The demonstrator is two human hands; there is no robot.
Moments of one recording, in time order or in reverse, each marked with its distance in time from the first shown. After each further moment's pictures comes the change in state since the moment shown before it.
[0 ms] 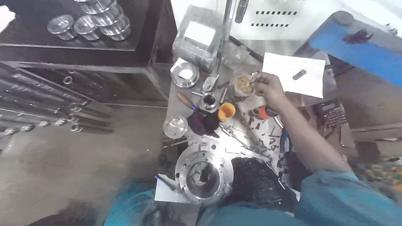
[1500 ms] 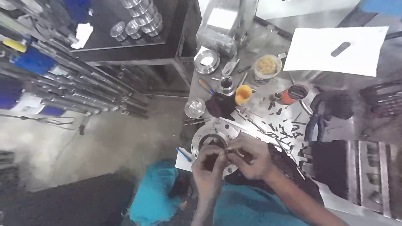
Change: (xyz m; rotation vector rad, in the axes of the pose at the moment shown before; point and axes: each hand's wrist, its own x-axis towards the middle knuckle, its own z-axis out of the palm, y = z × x) left_hand -0.007 0.154 0.072 -0.975 -0.222 0.137; right_hand -0.243 -0.094 0.147 0.219 -0.086 -0.541
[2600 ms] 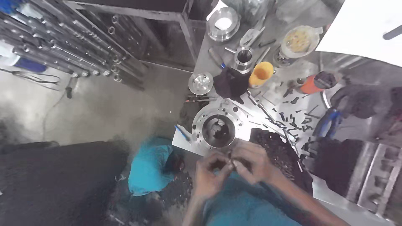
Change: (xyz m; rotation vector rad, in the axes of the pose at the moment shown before) left_hand -0.056 -0.030 -0.052 0.116 -0.181 -0.244; right_hand -0.054 0.009 0.016 -0.052 -0.293 0.017
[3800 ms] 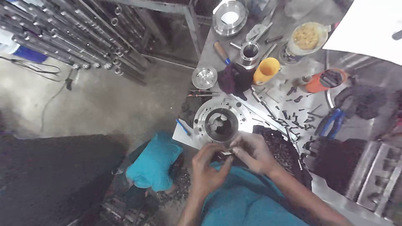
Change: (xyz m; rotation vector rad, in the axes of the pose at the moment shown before) left_hand -0.003 -0.004 -0.005 0.347 0.114 0.252; right_hand 0.002 -0.001 0.002 0.310 -0.046 0.301
